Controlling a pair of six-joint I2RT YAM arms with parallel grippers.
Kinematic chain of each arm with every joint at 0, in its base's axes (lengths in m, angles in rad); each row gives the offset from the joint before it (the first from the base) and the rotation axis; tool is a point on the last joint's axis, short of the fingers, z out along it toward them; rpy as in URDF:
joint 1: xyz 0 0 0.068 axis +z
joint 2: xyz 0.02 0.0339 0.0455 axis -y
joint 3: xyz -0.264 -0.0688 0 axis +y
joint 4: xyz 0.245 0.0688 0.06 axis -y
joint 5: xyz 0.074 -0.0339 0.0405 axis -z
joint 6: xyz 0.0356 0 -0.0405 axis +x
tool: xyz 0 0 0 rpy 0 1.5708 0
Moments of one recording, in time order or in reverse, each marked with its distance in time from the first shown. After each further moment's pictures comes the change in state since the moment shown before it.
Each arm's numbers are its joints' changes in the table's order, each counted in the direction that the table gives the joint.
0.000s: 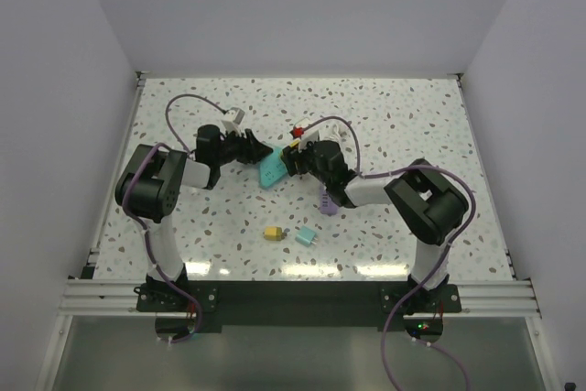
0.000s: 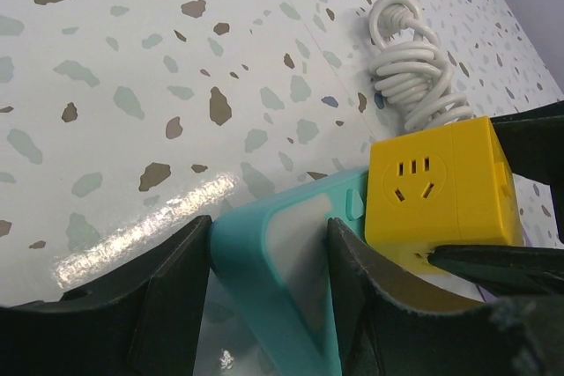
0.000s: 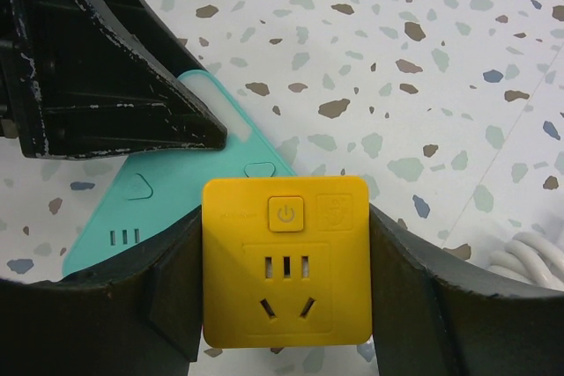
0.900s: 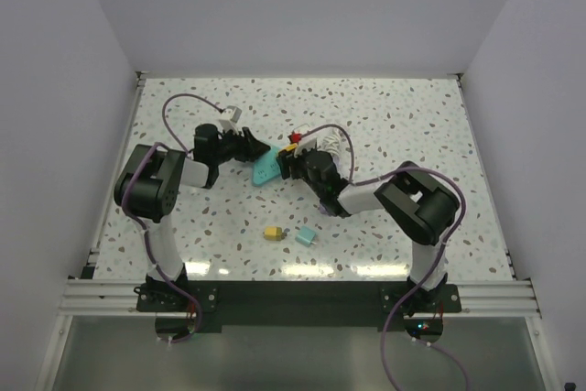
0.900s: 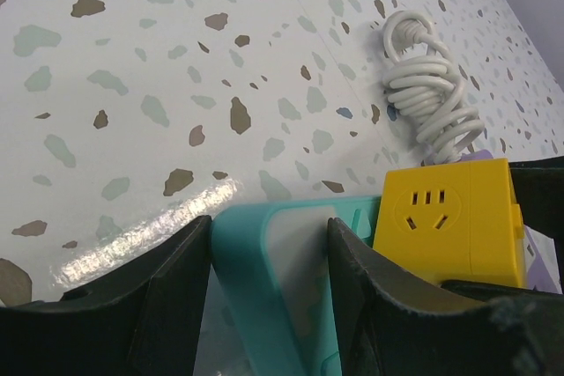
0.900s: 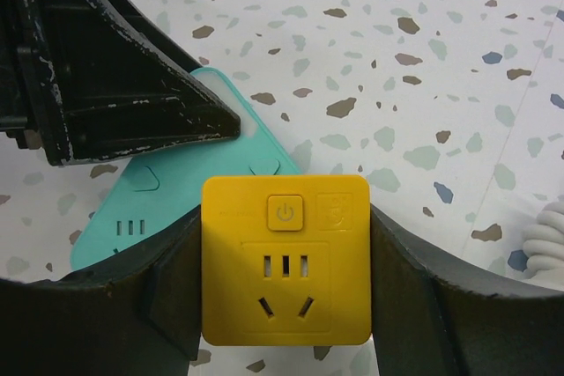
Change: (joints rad) left arm 0.016 -0.002 -0.008 0.001 -0.020 -0.005; right arm 0.082 -0.040 0.050 0.175 0.180 0.098
